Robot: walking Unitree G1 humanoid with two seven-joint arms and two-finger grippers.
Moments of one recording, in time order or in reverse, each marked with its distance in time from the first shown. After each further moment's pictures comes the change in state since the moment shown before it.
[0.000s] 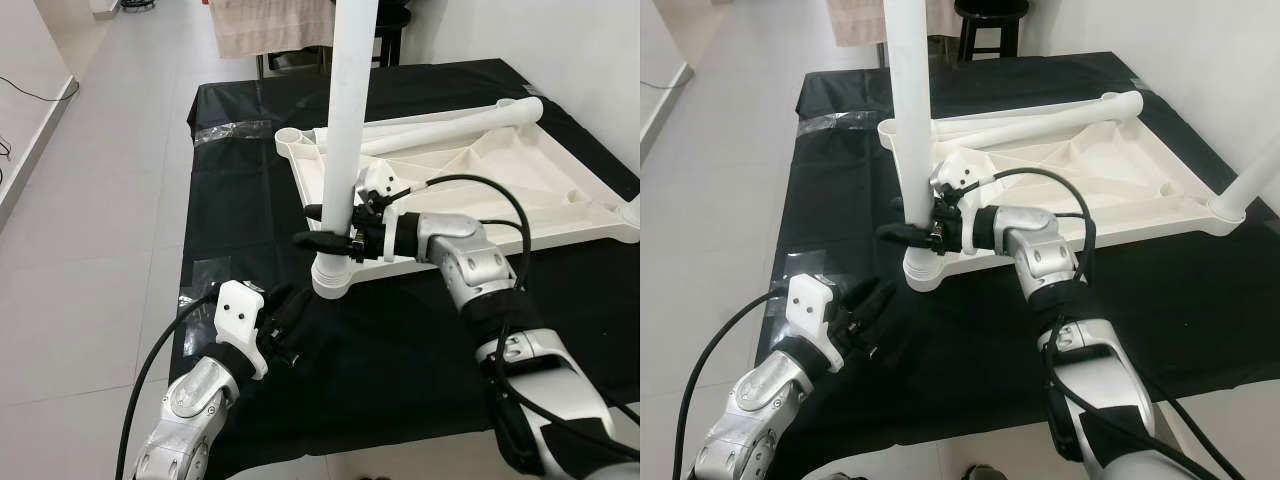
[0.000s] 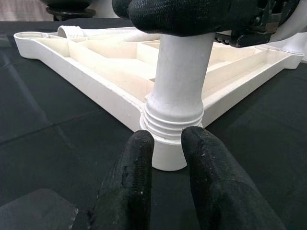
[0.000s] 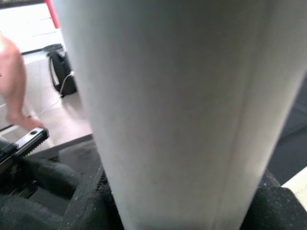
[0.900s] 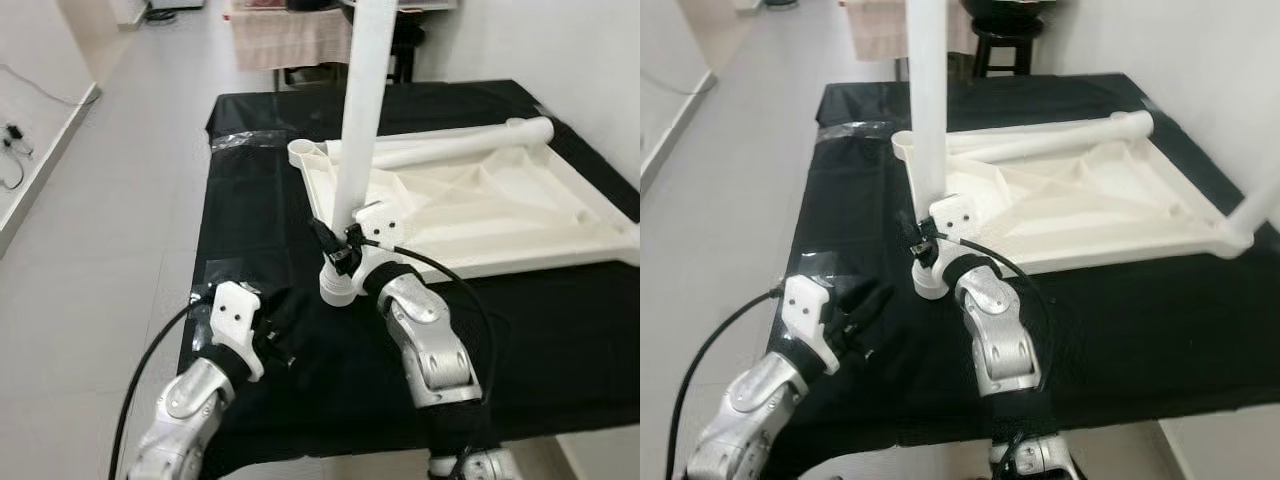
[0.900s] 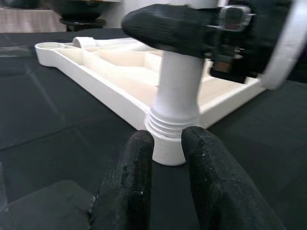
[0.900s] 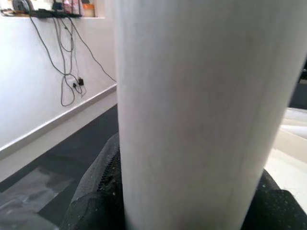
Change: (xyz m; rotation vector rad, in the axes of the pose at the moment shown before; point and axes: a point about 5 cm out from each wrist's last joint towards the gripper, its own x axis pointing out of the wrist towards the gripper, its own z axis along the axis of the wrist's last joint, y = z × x) left arm -0.001 0.001 0.000 -0.011 0.000 -0.002; right arm 0.010 0.036 -0.031 -0.019 -0.080 -0.821
